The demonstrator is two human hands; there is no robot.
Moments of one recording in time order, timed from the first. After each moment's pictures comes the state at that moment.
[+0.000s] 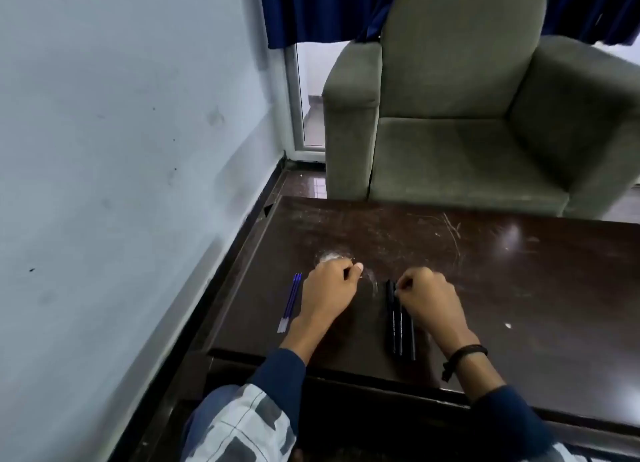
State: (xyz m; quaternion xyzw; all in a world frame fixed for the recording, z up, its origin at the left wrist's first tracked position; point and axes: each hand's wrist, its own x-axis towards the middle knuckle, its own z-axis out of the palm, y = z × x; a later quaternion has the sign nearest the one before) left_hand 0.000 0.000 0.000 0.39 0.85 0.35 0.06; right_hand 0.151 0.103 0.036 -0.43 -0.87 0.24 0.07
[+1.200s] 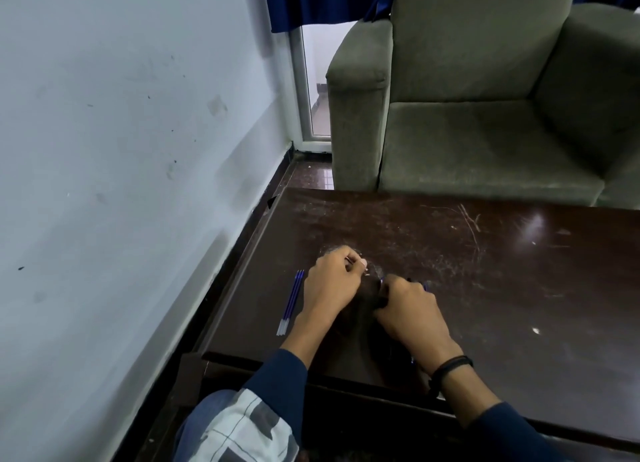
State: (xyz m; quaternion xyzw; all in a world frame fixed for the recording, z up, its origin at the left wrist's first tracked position) left_hand -0.013 0.015 -0.005 0.32 0.88 0.34 0.11; right_hand 0.123 0.080 0.016 -0.37 -0.89 0.25 0.02
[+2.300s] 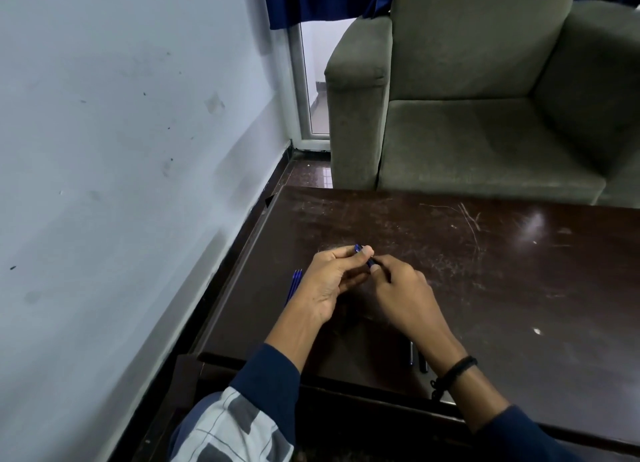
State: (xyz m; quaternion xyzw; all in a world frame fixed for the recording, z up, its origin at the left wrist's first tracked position) left_hand -0.014 0.010 0.013 0.15 0.56 0.67 0.46; right_hand 0.116 0.081 0.031 -0.36 -0.83 0.41 0.15
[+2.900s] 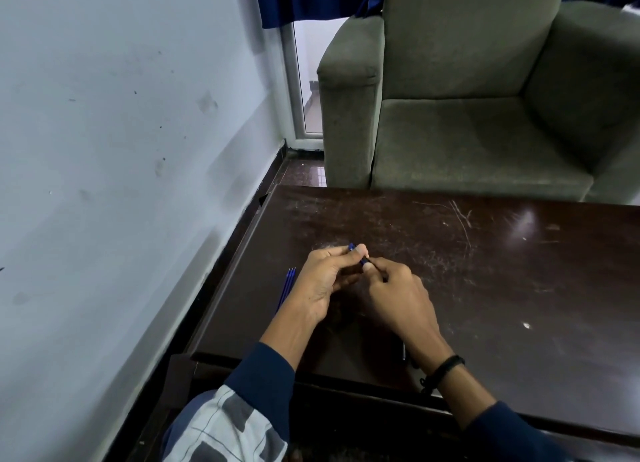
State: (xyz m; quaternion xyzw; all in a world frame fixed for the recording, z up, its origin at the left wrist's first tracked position) left_hand -0.013 0.010 0.008 0.17 0.59 0.65 0.45; right_hand 0.118 0.079 0.018 -0.41 -0.79 0.42 0.15
